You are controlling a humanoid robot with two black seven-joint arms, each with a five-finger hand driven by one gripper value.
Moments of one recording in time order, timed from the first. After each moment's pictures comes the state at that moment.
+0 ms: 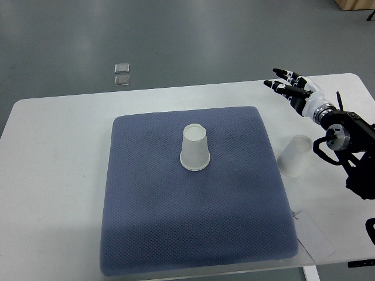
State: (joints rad) left arm -0.02 0.00 -0.04 -0.18 0.05 0.18 -0.05; right arm 0.68 -0.20 1.10 0.65 -0.62 0.10 0.04
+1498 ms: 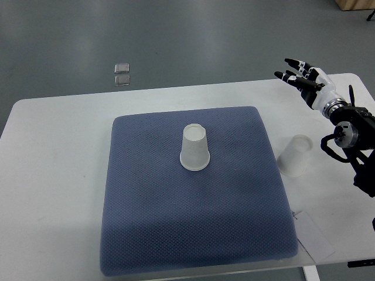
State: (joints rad) left arm -0.01 0.00 -0.05 -0.17 0.05 0.18 -0.05; right arm 0.68 -0.24 1.10 0.65 -0.62 0.09 0.14
